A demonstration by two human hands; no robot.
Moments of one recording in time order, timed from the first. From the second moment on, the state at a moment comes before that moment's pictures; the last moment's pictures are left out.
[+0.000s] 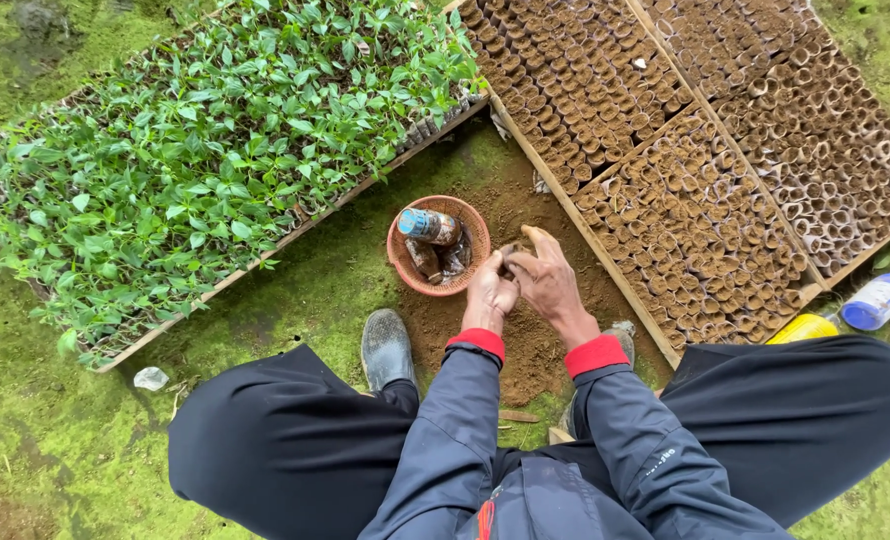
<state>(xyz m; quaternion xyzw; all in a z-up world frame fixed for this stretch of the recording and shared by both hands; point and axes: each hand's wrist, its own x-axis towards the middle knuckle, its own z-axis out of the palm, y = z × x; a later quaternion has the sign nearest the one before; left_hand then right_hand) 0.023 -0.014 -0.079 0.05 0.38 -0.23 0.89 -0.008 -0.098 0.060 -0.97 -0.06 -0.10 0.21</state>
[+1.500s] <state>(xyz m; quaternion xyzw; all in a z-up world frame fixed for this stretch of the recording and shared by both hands) 0.032 0.005 -0.025 0.10 0.25 -0.19 0.95 0.022 -0.092 0.119 -0.75 0.21 0.03 0.63</state>
